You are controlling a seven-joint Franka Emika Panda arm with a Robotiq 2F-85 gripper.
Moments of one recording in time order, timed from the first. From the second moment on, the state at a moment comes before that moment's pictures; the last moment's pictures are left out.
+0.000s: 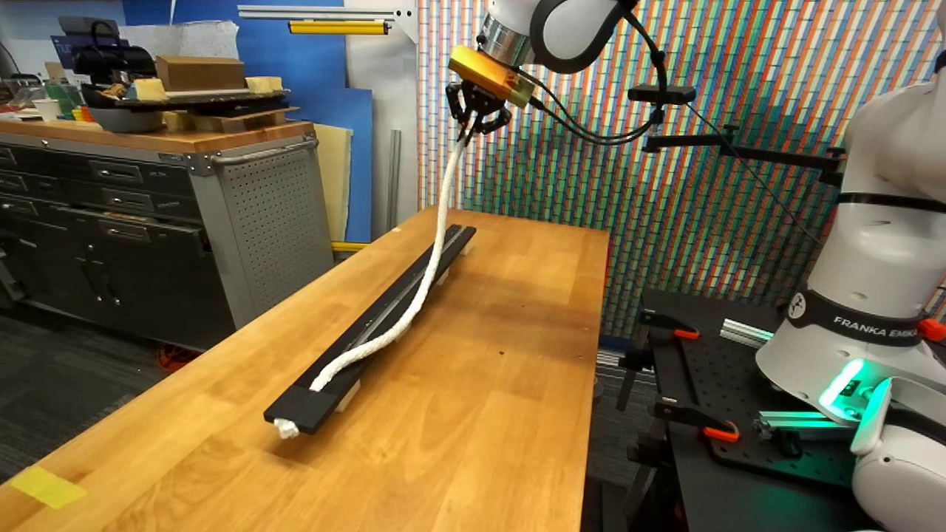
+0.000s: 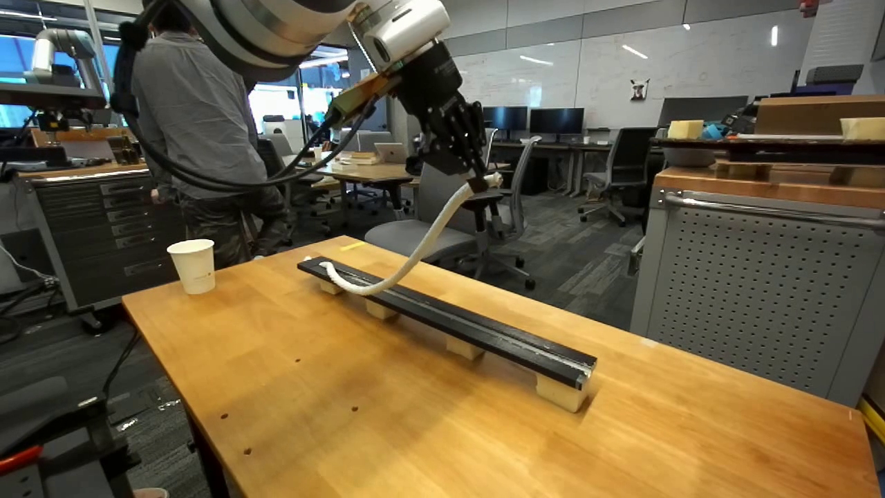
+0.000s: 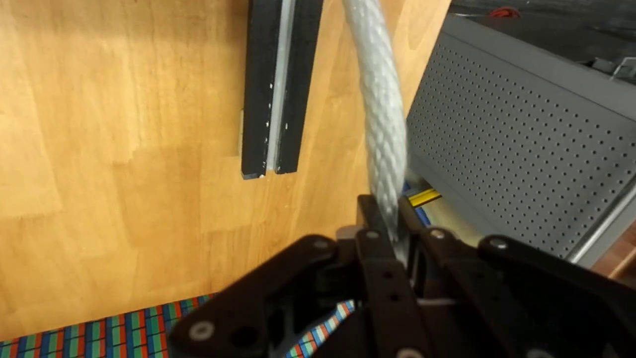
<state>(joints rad) 0.00 0.02 -0.28 -2.26 -0.39 2.78 1.50</state>
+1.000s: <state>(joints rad) 0.00 0.19 -0.30 -2.14 -0.51 2.91 1.63</state>
